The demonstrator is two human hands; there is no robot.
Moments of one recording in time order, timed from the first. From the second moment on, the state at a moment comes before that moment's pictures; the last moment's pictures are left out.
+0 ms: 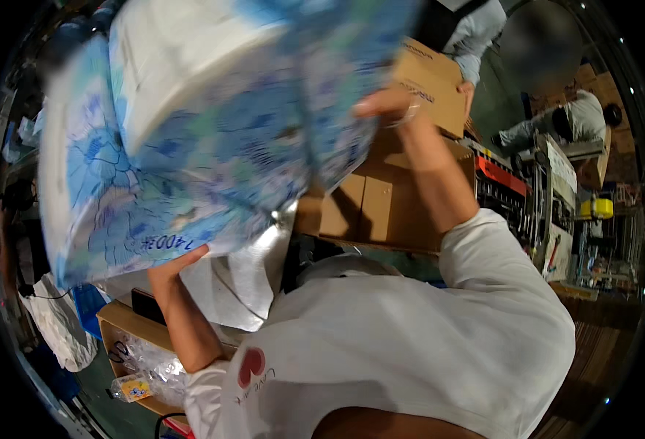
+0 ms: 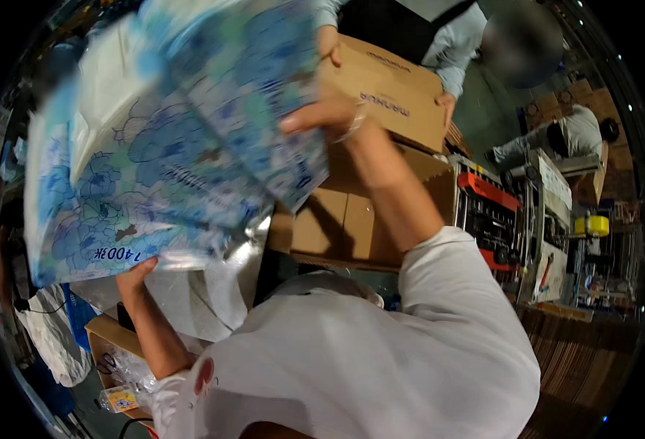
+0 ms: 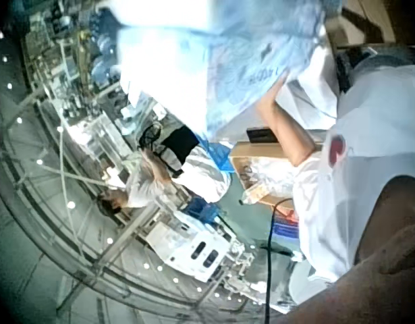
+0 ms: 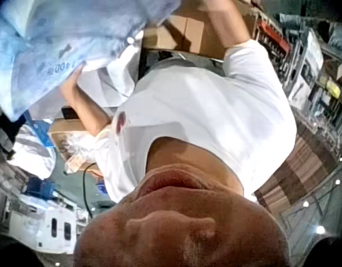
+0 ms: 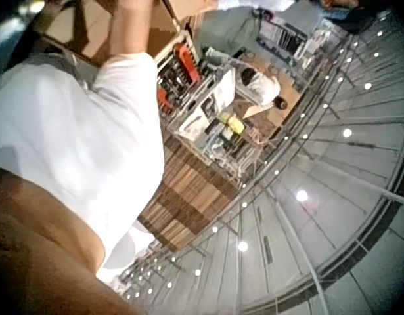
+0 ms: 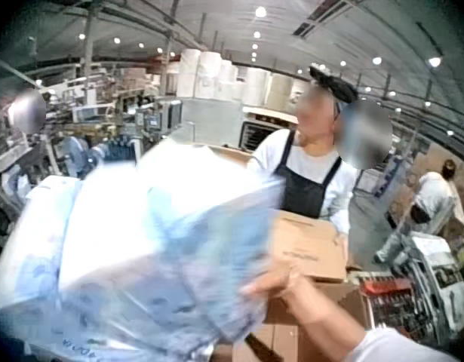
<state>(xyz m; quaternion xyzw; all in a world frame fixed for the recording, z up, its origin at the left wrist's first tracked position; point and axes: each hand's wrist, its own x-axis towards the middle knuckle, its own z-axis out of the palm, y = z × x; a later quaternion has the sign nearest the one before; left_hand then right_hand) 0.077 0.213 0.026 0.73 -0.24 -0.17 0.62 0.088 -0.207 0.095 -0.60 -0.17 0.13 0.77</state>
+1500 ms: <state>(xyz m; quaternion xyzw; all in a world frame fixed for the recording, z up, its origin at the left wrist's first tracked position) 0.161 0.226 0.010 0.96 0.22 -0.01 0.16 0.231 -0.042 0.029 -0.95 -0.19 -0.03 0.24</state>
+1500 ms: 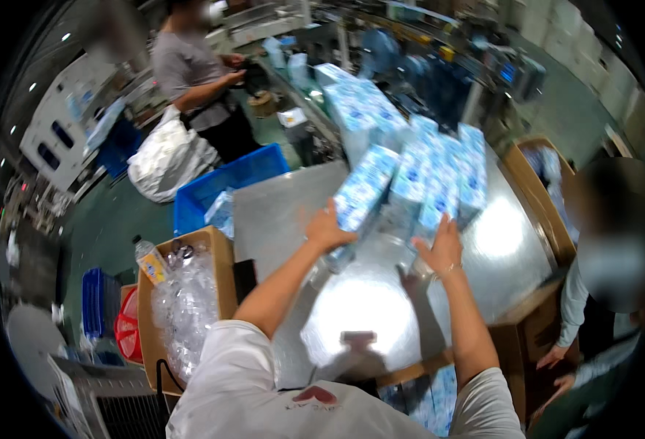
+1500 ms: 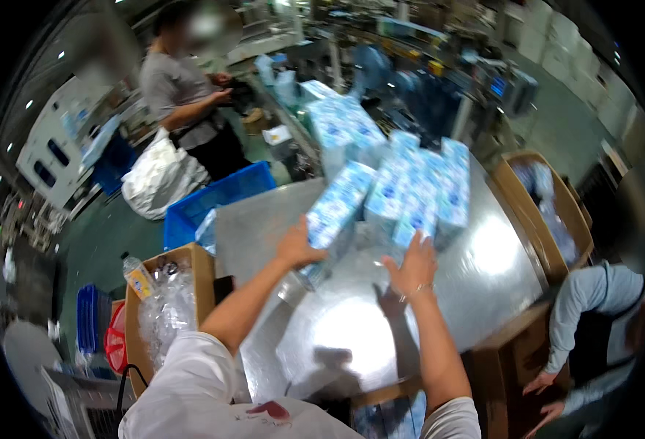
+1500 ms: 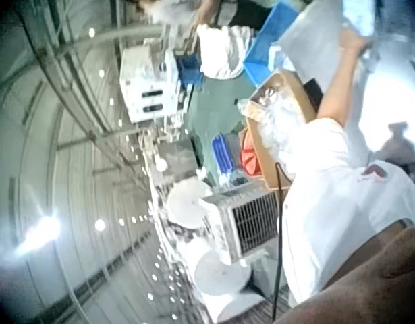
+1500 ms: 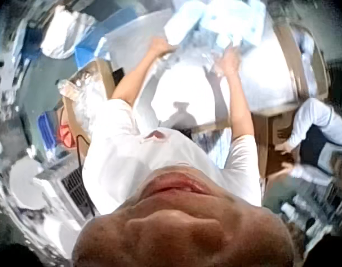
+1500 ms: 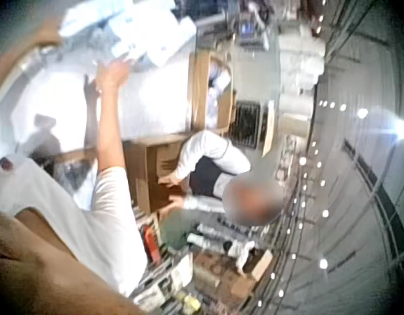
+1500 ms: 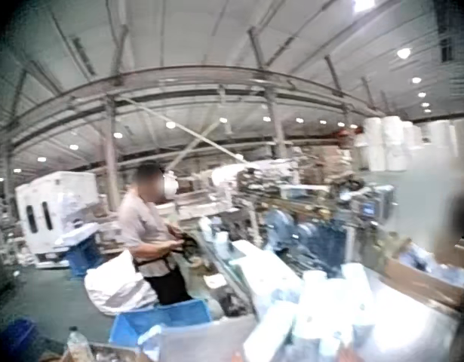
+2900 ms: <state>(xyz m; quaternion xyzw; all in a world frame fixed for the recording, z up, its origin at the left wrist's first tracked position) -0.019 0.033 0.054 0.71 -0.10 -0.34 0.61 -0.078 -0.387 -0.009 -0.71 0.10 0.54 0.45</state>
